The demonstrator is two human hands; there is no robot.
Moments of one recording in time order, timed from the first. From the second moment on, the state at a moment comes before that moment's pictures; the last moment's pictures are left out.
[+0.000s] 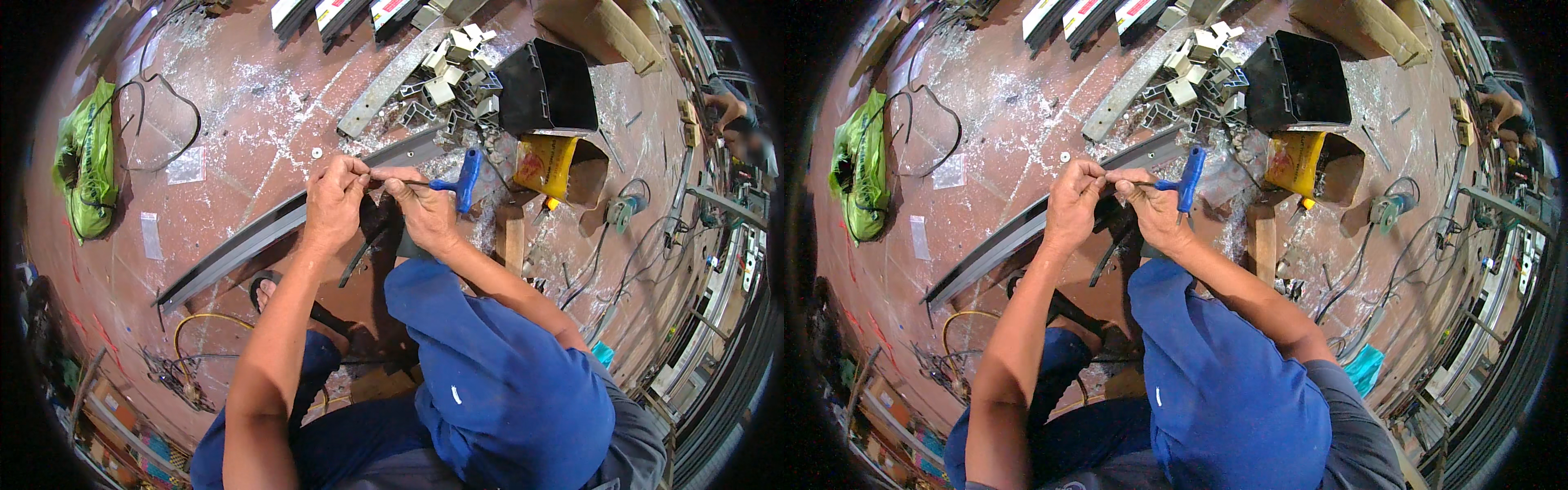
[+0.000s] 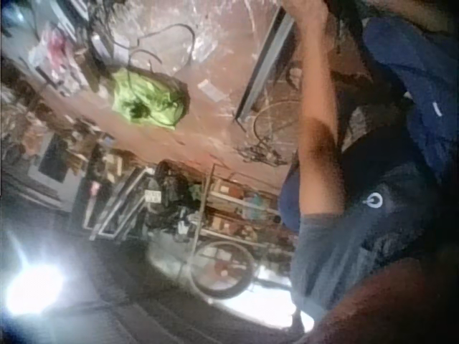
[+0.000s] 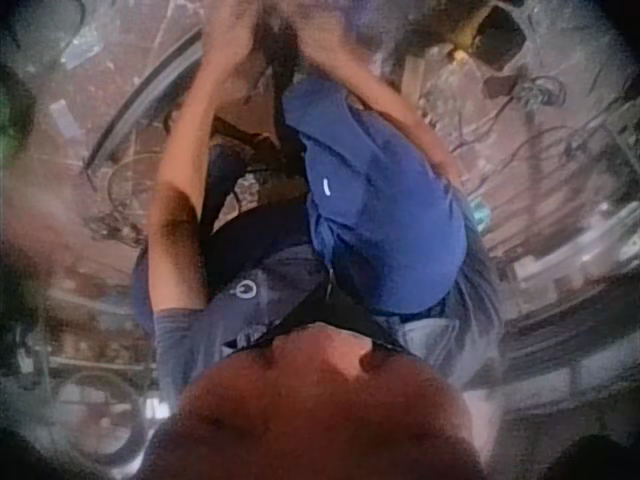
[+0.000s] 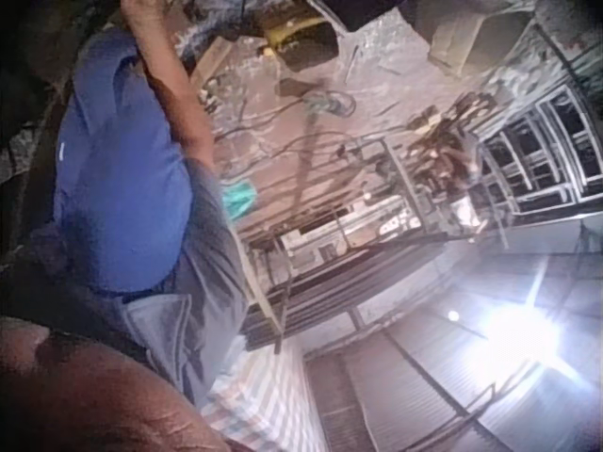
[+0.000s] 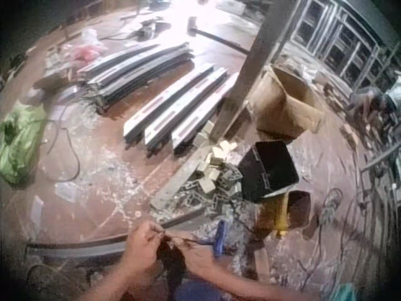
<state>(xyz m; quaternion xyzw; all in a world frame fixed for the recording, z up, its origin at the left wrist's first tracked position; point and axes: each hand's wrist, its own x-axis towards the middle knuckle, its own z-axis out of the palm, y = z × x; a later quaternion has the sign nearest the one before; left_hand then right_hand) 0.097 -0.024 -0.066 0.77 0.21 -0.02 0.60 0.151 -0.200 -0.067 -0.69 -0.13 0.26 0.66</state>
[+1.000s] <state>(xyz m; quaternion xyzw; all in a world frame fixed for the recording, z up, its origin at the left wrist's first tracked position) 0.072 -0.017 -0.073 0.97 0.14 -0.06 0.19 0.209 -0.249 -0.079 -0.83 -0.26 0.06 0.50</state>
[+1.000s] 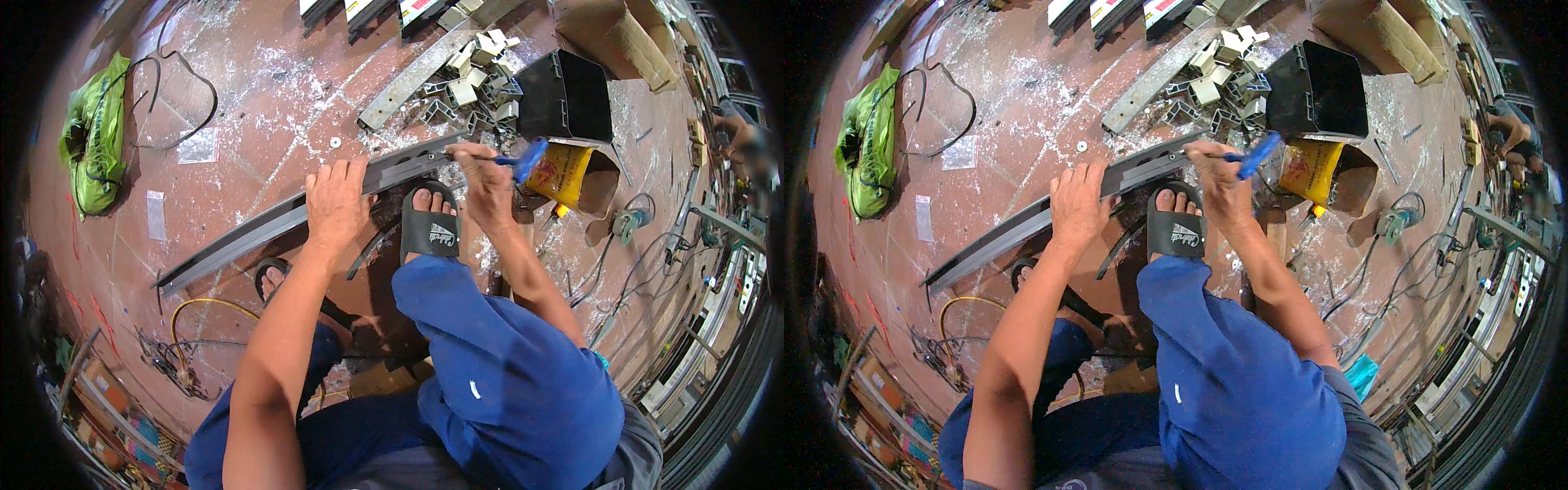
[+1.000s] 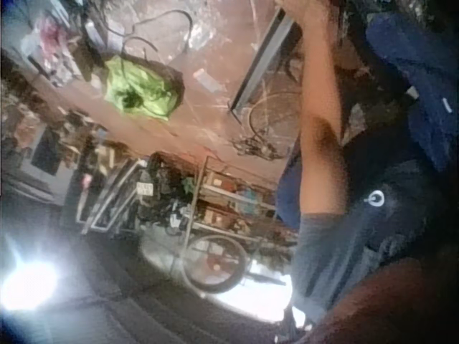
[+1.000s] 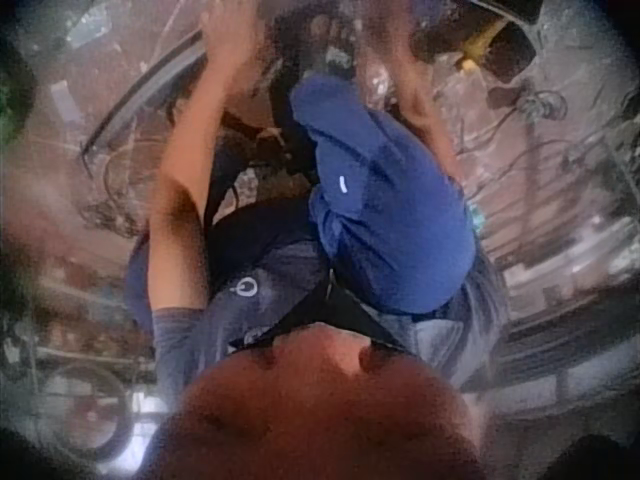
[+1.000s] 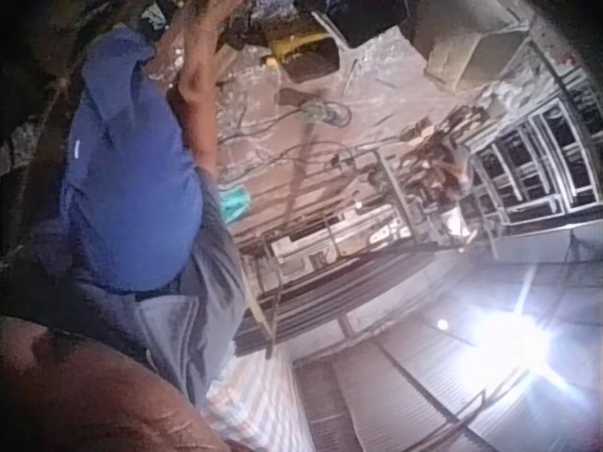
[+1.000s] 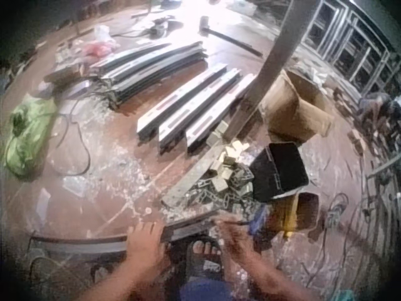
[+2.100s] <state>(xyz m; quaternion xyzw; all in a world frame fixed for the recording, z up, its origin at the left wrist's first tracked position) 0.069 -0.019 -0.075 0.97 0.14 -0.03 0.20 0.234 -0.220 -0.072 -0.90 -0.33 0.08 0.28</state>
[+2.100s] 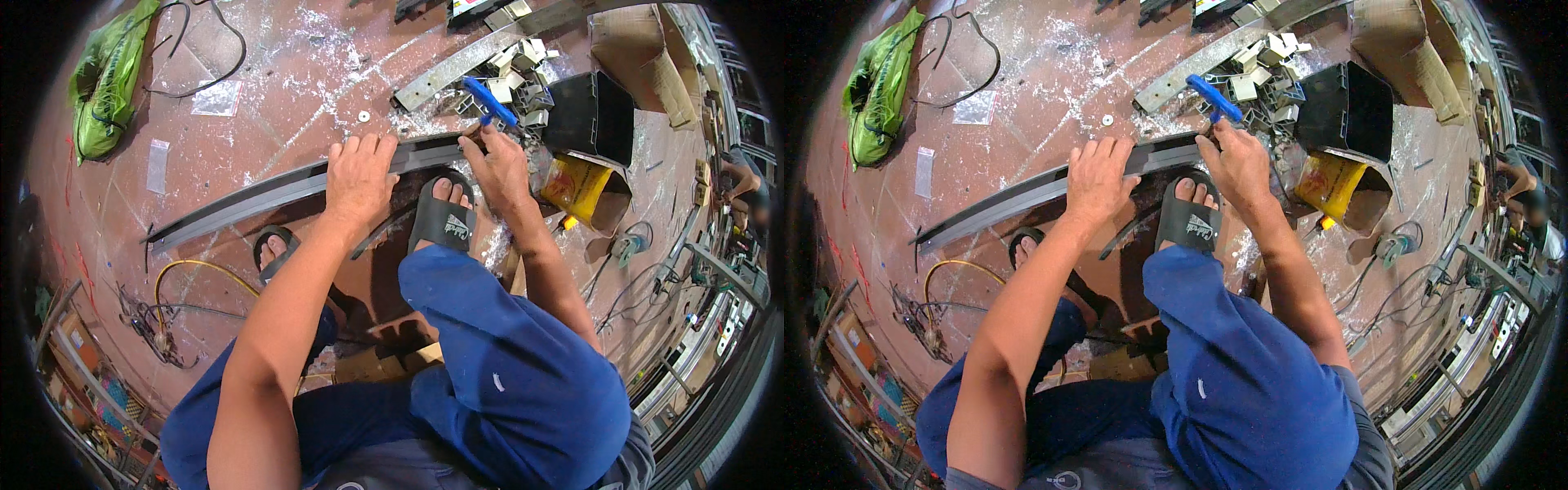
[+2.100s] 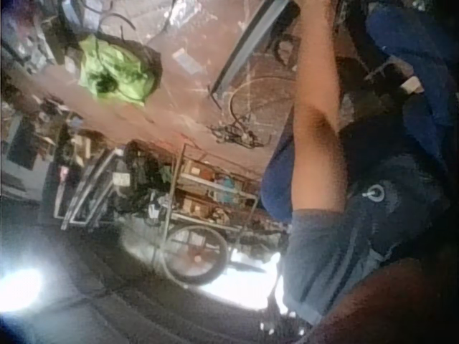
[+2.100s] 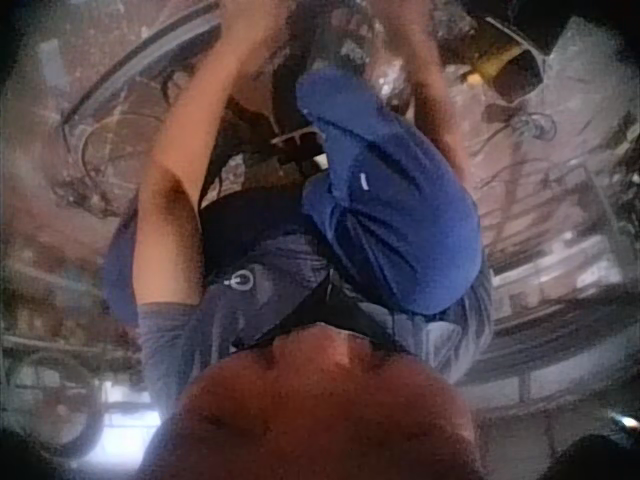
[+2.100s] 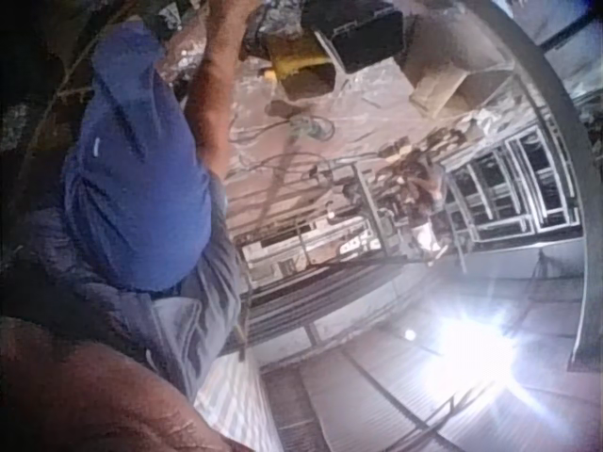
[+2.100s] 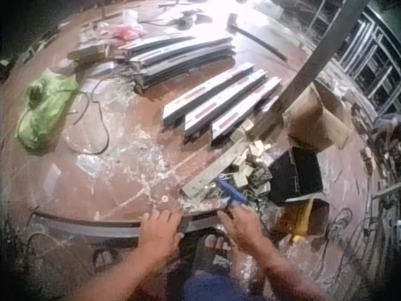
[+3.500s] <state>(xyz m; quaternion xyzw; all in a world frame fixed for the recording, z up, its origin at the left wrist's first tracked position) 0.069 -0.019 -0.072 0.97 0.14 -0.03 0.21 0.240 -0.218 -0.056 -0.86 -0.42 0.09 0.28</state>
